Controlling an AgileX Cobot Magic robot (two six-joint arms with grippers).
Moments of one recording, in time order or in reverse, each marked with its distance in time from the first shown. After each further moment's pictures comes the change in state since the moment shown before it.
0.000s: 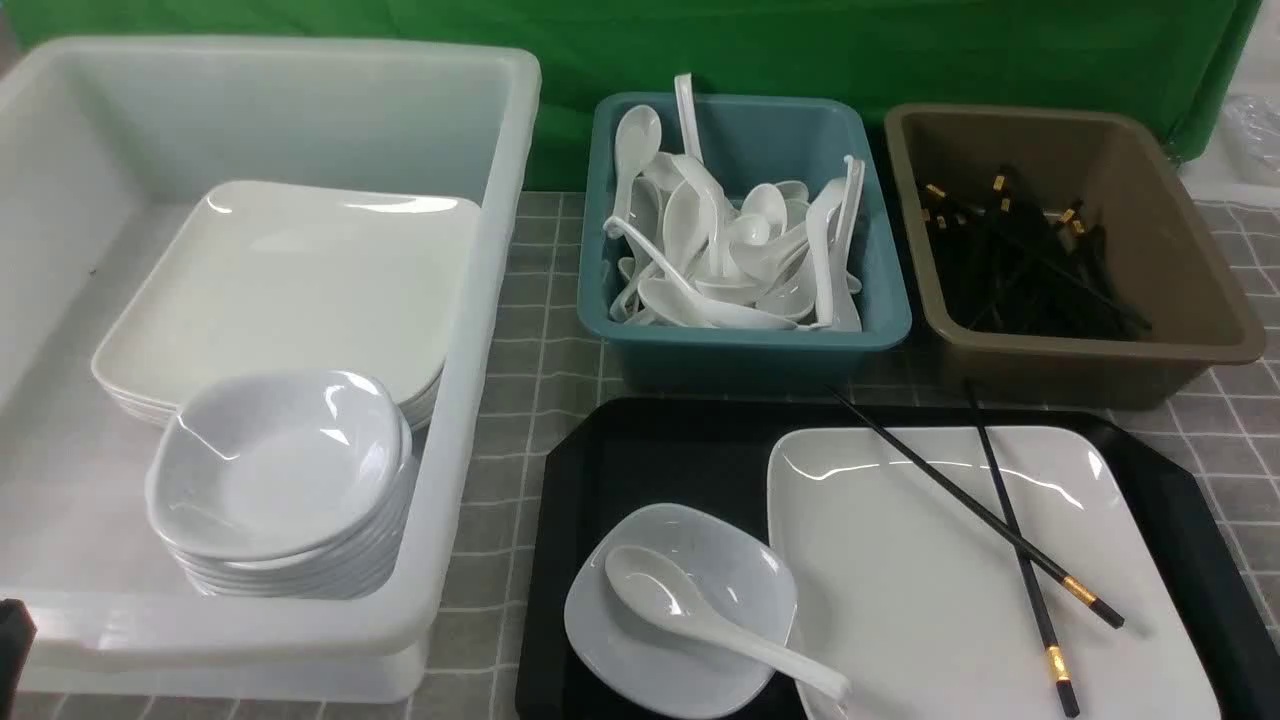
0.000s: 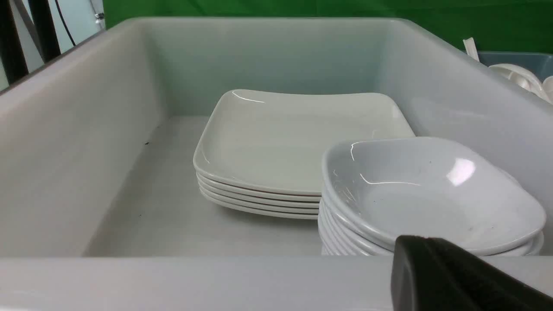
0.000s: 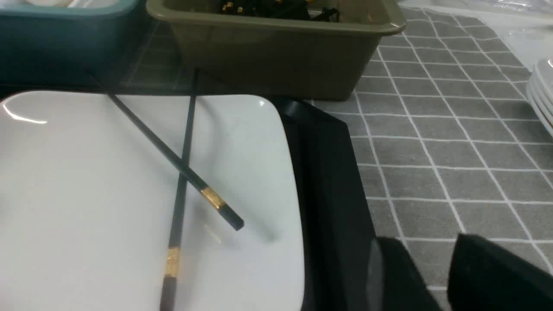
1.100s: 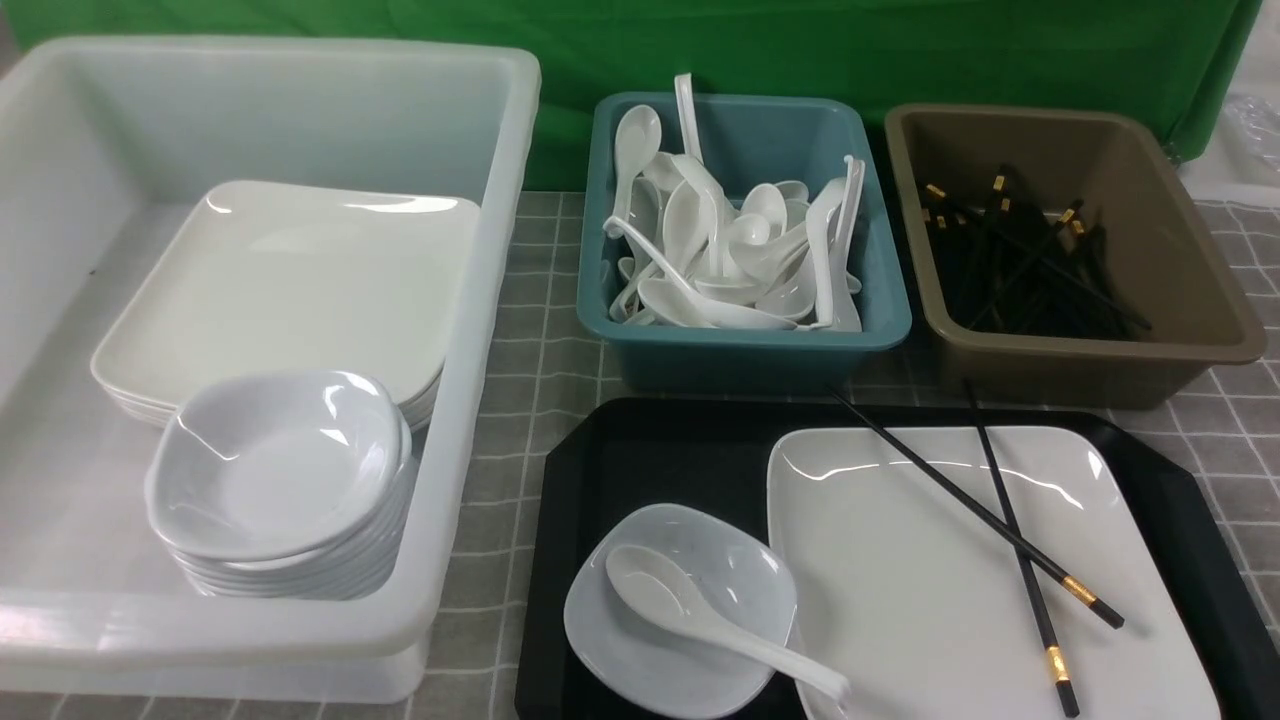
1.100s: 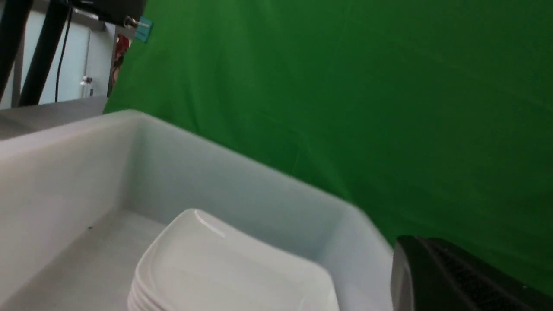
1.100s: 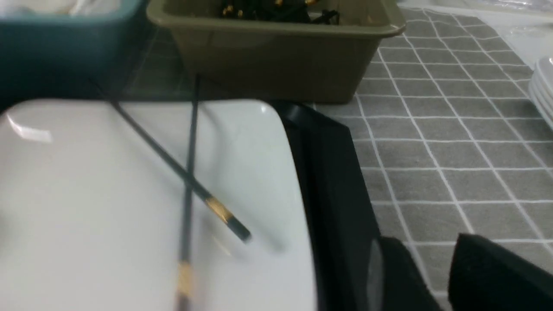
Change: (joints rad) right arm 0.000 0.000 0.000 0.059 -0.050 0.075; left arm 0.000 0.000 0.000 -0.295 -0.369 -0.142
